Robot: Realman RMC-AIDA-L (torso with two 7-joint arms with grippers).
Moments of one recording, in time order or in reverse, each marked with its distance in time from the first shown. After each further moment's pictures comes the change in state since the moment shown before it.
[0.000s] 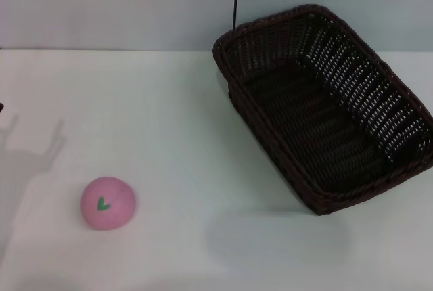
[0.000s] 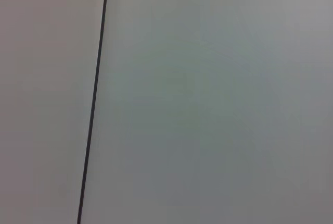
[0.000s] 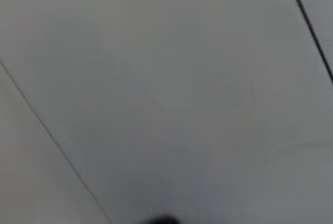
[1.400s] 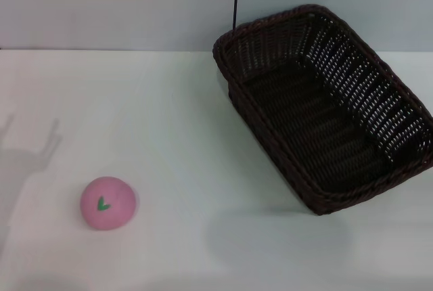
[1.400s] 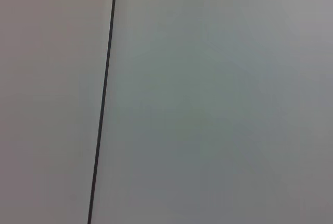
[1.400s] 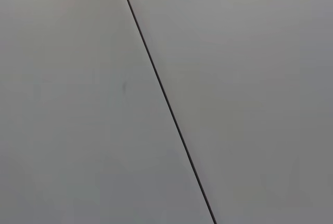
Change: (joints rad) left arm 0.004 0.000 -0.016 0.008 -0.004 0.005 -0.001; right arm -0.072 0.087 0.001 1.189 0.776 -0.062 -1.407
